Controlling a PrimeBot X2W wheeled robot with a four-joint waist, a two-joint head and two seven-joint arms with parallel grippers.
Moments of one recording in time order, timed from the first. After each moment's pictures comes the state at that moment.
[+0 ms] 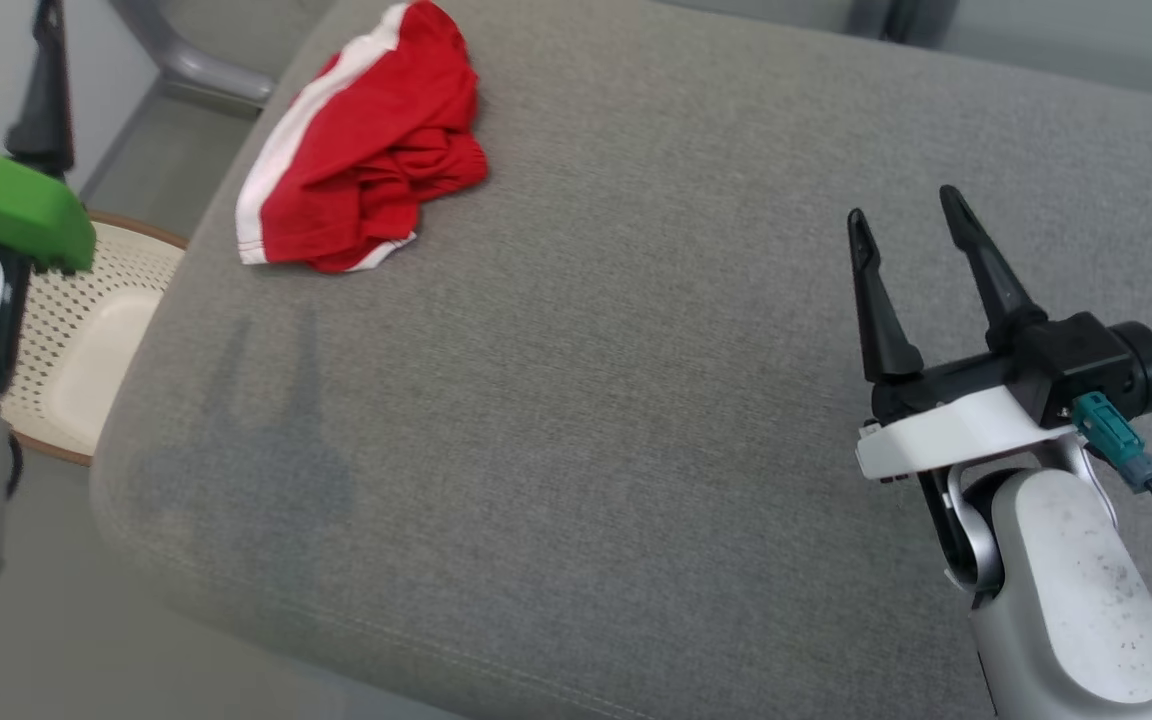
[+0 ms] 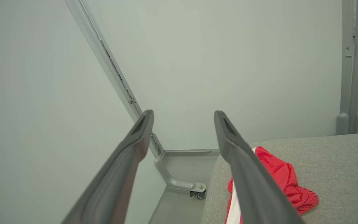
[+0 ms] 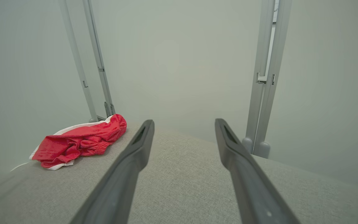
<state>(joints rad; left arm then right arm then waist) -0.77 0.40 -0.14 0.38 -0.24 -0.09 -0.04 -0.33 -0.05 0.07 0.06 0.01 0.13 -0.20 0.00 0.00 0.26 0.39</state>
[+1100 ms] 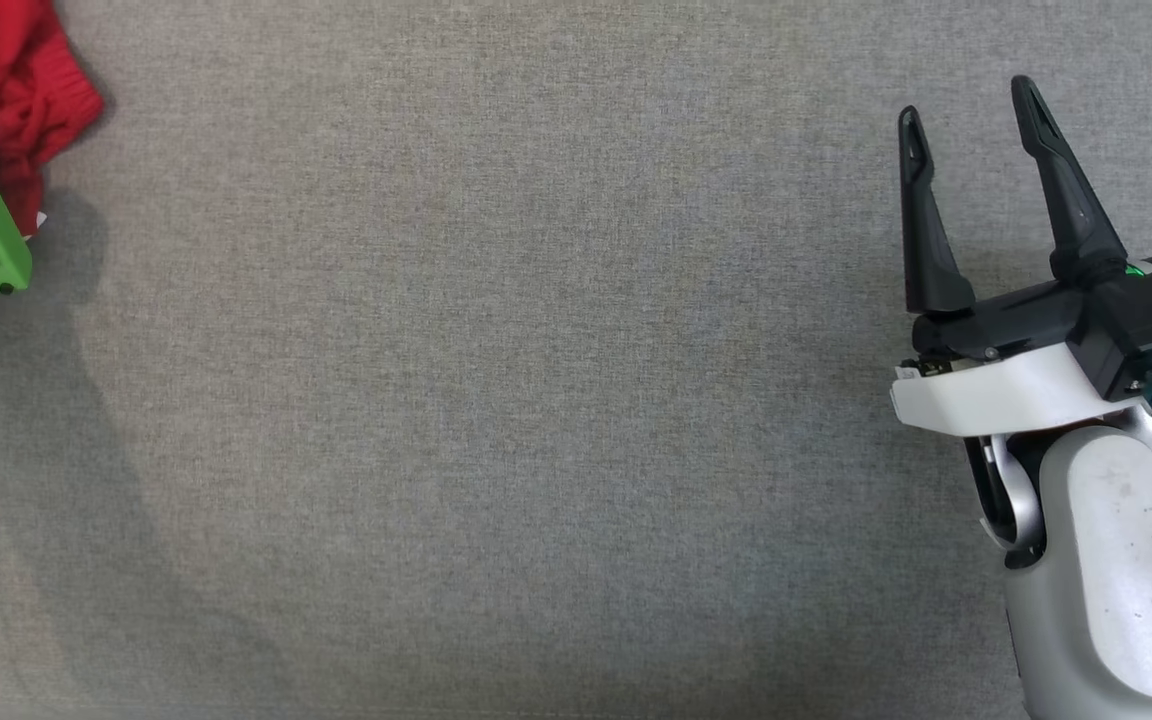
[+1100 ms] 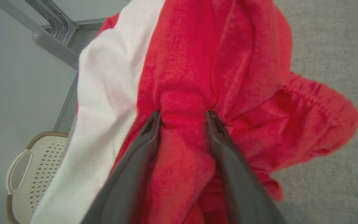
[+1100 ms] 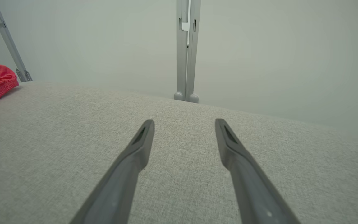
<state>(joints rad) -0.99 0.44 -0.20 0.94 -0.40 -0.13 0.12 -0.37 -0.05 0.04 -0.14 -0.07 0.13 -0.15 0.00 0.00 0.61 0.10</state>
